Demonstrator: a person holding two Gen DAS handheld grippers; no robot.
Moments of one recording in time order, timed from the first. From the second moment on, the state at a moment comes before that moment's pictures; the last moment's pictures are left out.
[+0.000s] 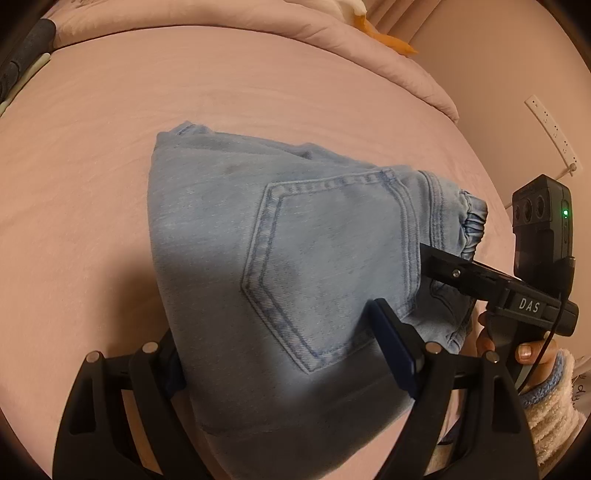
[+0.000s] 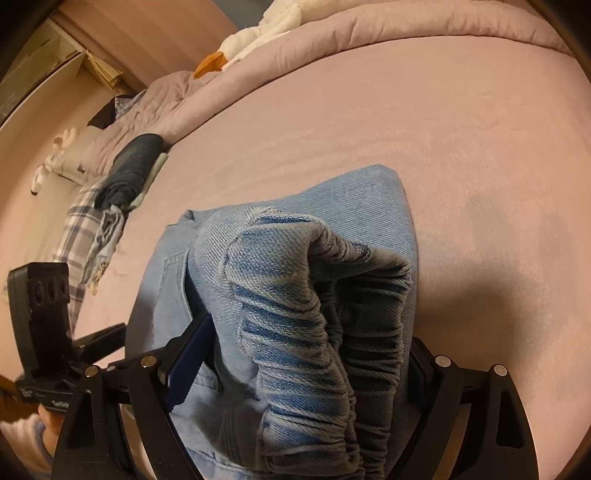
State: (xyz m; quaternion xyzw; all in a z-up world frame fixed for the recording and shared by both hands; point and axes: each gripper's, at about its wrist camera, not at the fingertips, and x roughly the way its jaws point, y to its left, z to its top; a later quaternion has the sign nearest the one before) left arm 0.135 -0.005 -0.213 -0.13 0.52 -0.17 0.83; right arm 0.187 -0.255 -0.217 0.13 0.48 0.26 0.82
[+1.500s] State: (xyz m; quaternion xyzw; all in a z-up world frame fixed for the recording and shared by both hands) left arm 0.109 0.074 -0.152 -0.11 0.43 -0.07 0.89; right arm 0.144 -0.148 -0.136 0.03 0.36 0.26 0.89
